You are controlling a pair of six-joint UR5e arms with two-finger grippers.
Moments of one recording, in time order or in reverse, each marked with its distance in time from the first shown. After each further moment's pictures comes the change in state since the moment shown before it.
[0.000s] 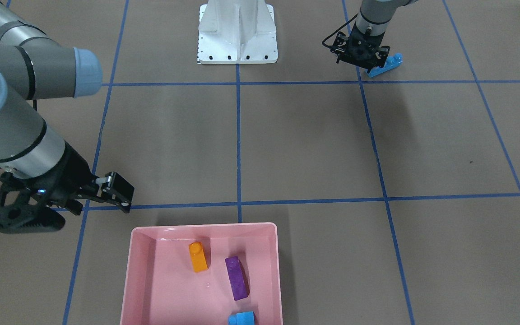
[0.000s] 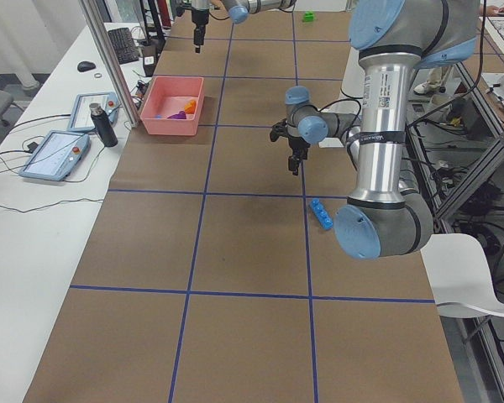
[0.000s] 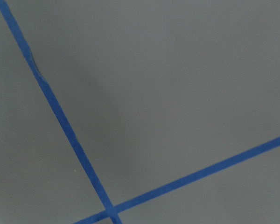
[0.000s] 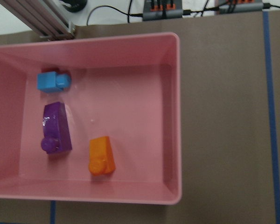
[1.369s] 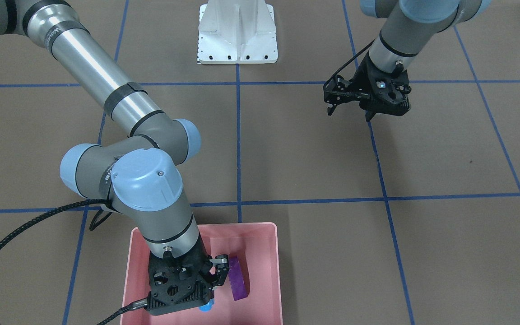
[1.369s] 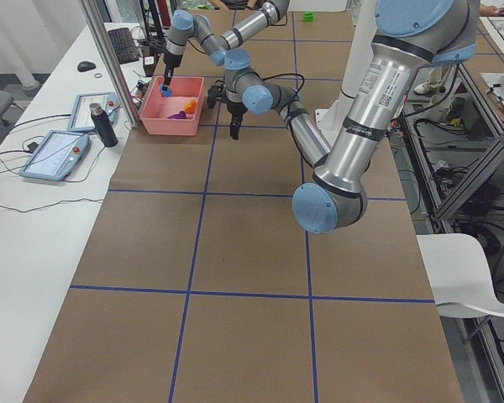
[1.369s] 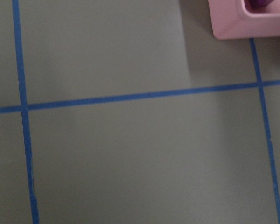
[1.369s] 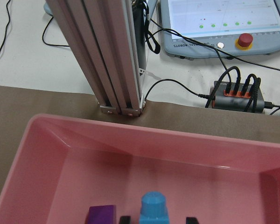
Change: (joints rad) left arm -0.410 -0.368 0.222 -0.002 -0.209 -0.093; right arm -0.165 0.506 -0.847 0.584 -0.355 0.014
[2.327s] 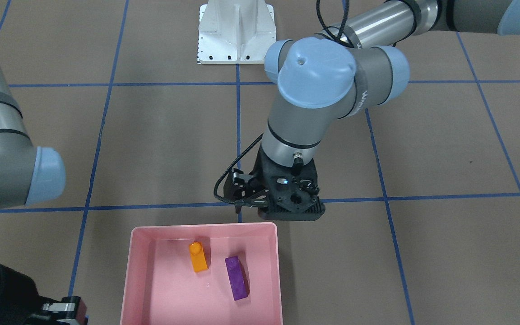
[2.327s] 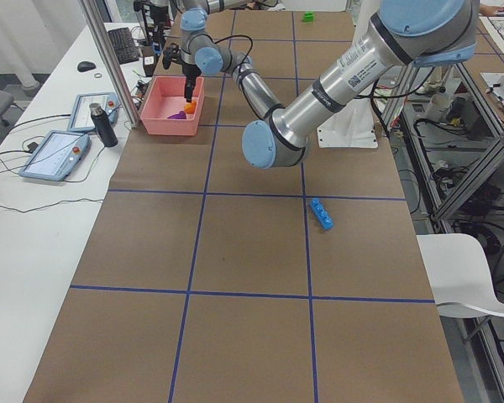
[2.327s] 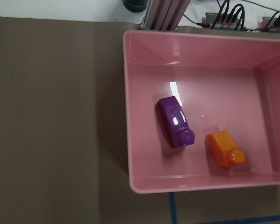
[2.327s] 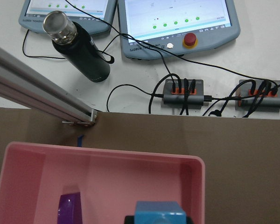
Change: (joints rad) left arm -0.105 -0.511 0.525 -0.084 0.072 -0.043; right arm 0.217 -0.025 0.095 -0.201 0.333 -0.104
